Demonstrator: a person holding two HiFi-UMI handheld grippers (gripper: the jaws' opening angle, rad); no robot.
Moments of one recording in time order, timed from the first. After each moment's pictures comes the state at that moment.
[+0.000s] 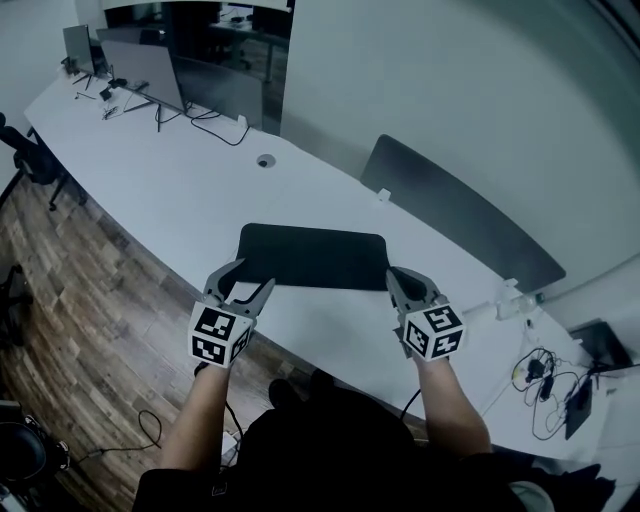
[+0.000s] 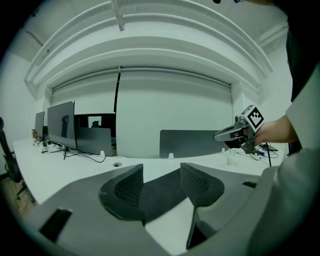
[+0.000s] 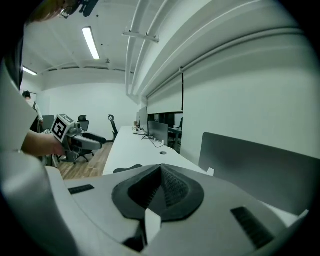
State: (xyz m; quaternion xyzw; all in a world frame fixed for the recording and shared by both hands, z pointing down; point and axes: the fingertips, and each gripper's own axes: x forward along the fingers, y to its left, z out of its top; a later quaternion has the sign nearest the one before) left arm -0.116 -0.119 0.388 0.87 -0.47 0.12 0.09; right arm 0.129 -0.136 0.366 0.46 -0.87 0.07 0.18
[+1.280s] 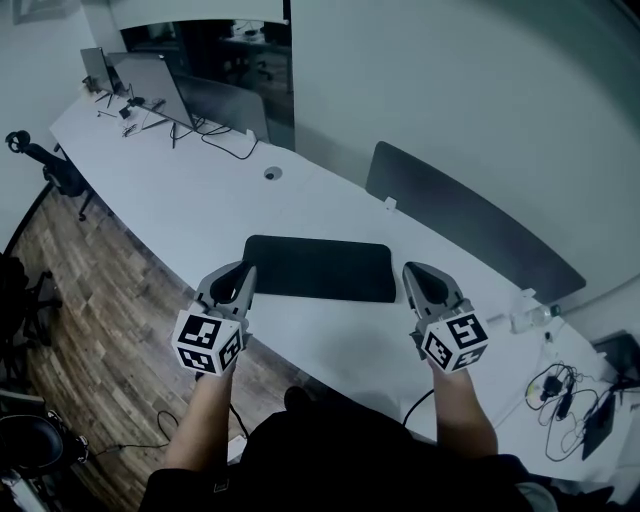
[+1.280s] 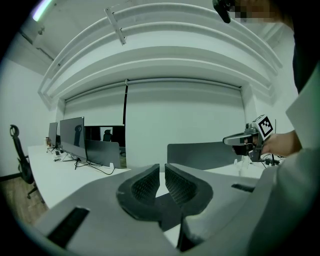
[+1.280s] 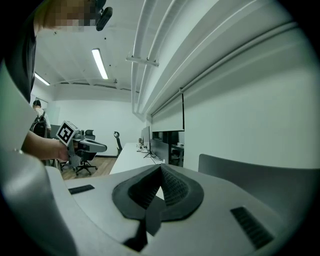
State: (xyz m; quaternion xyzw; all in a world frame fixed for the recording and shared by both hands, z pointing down) left arm -0.091 -0.128 0.317 0.84 -0.53 0.09 0.06; right arm 0.178 -0.147 0.299 0.44 -0.90 0.03 0.09
